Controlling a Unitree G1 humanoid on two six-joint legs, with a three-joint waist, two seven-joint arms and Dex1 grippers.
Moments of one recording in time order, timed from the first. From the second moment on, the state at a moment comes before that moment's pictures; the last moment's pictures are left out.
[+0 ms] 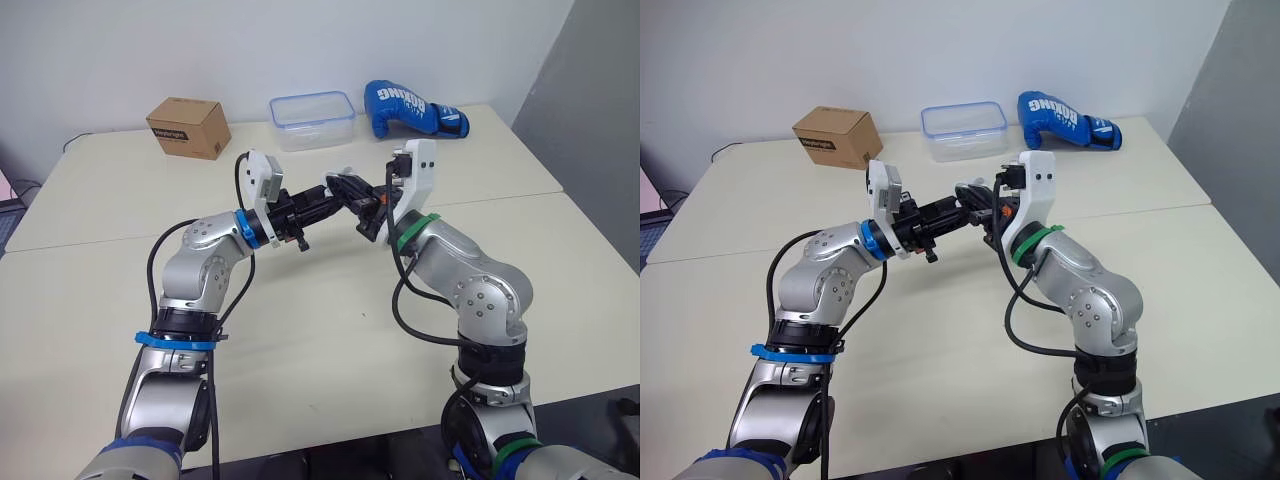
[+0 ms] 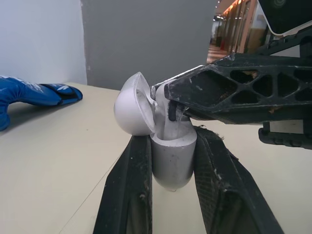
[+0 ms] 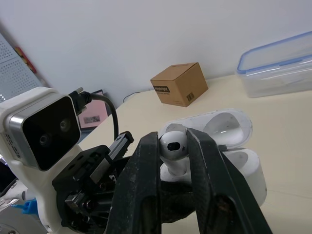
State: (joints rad) left arm -0.72 0.37 0.04 0.20 -0.47 0.32 -0.99; right arm -0.68 0.06 -0.05 -0.37 0.61 0.97 0.10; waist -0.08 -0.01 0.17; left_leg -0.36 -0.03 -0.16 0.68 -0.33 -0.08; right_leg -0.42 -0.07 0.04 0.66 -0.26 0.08
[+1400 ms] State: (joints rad) left arm -0.73 0.39 0.08 0.19 -0.49 0.31 -0.99; right arm -0.69 -0.18 -0.07 -0.39 0.67 1.01 0.20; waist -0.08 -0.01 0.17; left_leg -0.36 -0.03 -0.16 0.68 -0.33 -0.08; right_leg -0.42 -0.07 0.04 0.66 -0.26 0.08
